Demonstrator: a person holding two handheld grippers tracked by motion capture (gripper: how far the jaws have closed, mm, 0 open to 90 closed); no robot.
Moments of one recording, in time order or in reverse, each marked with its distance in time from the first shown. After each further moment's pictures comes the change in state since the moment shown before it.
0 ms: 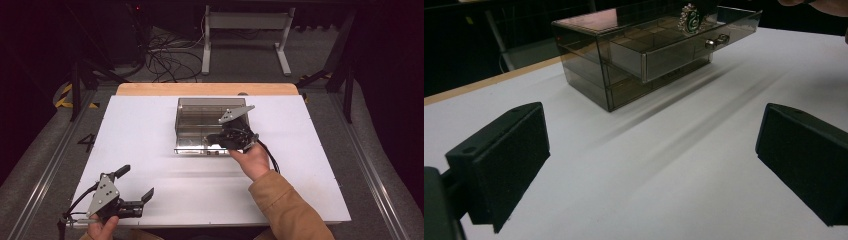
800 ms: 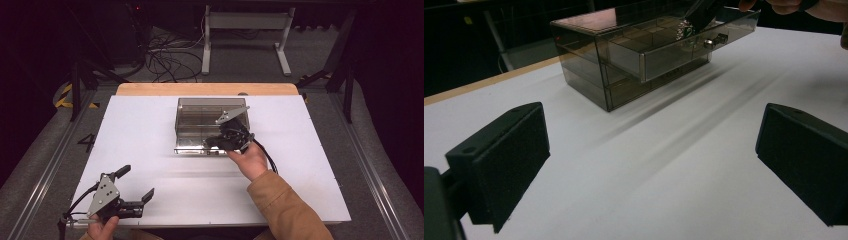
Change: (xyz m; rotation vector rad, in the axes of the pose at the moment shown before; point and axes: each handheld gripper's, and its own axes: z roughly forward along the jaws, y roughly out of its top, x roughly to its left) left arm 0.000 0.000 0.000 0.003 -0.004 0.001; right arm -0.005 -0.003 0.012 0.057 0.019 0.025
